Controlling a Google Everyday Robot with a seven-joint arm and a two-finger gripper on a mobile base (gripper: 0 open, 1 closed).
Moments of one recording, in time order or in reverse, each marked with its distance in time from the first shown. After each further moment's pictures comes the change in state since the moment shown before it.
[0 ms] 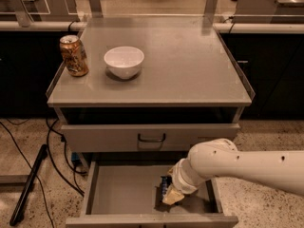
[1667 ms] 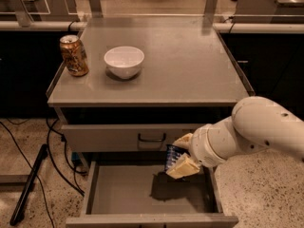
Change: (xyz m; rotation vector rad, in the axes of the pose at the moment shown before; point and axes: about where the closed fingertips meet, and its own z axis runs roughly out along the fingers) arm -0.064 -0.010 -0.175 0.045 -0.240 0.067
